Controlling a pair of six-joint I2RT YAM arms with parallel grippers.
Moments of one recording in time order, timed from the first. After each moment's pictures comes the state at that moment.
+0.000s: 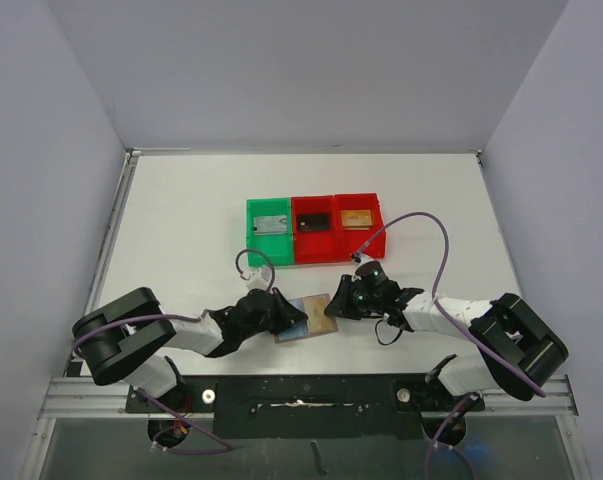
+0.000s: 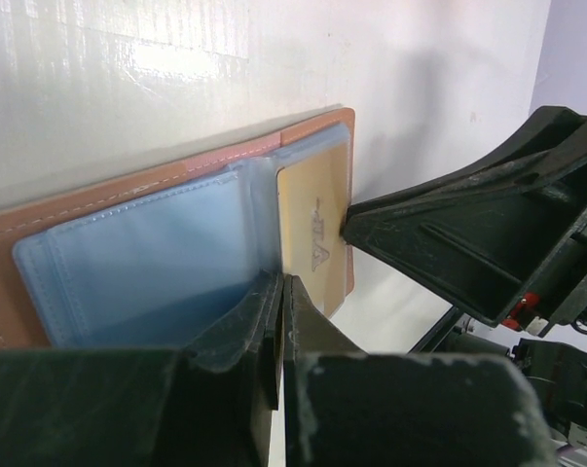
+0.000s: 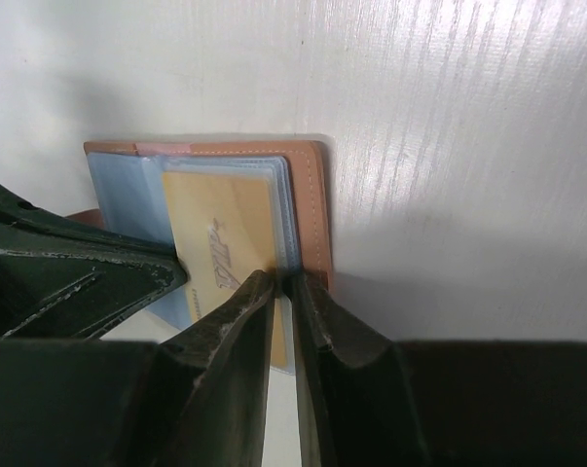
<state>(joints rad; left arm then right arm) -0.97 1.52 0.32 0.65 -0.10 -1.26 0.68 1.37 0.45 0.10 -0.20 0.80</state>
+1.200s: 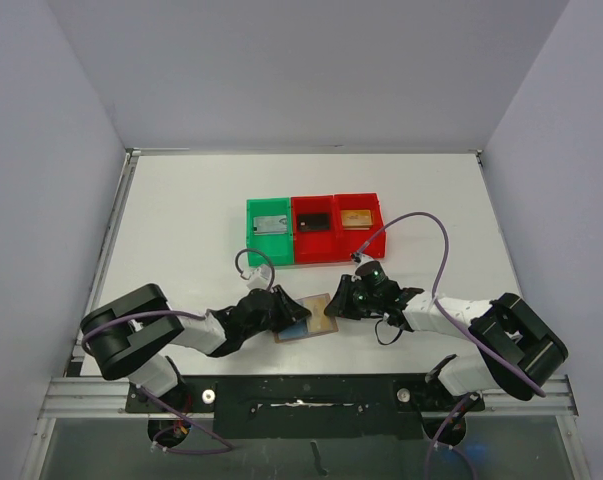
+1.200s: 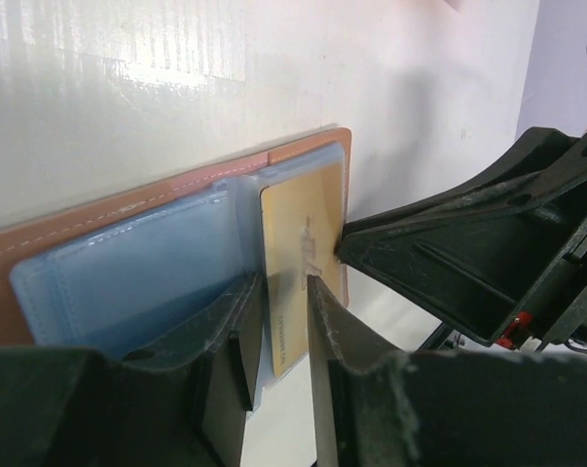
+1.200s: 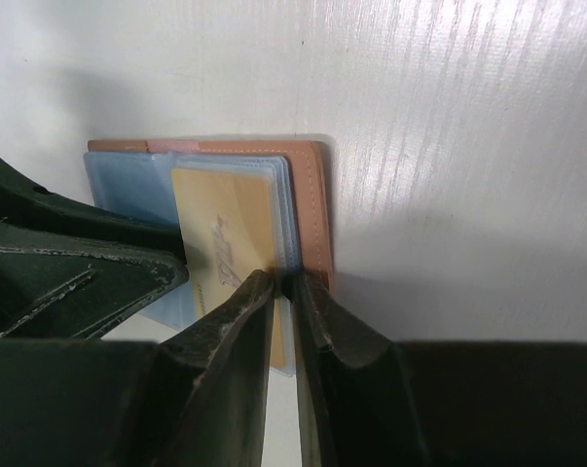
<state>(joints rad) -0.97 1.55 0.33 0.69 -0.12 -1.27 0.68 1.37 0.45 0.10 -0.20 0.80</state>
